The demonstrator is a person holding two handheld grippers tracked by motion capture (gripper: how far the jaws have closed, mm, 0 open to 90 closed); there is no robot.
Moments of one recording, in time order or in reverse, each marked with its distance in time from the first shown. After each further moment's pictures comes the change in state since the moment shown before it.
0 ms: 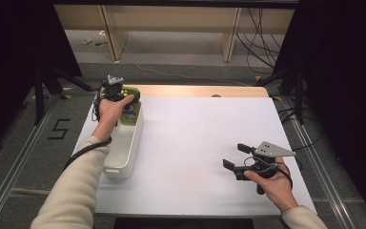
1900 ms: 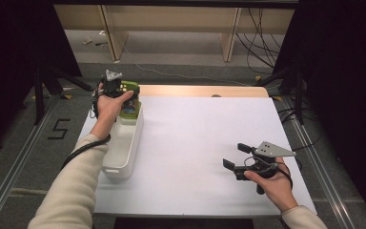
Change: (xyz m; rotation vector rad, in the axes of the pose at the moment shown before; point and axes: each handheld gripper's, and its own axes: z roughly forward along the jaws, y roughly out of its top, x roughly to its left) left arm -0.004 0.016 -0.012 -0.055 0.000 0.030; right arm 0.000 0.000 0.000 -0.004 -0.001 -0.001
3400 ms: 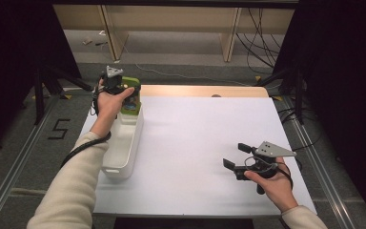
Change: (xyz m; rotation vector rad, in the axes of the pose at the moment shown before) left arm -0.005 0.014 -0.005 -0.034 -0.001 0.027; right arm 0.000 0.000 -0.001 -0.003 -0.003 0.001
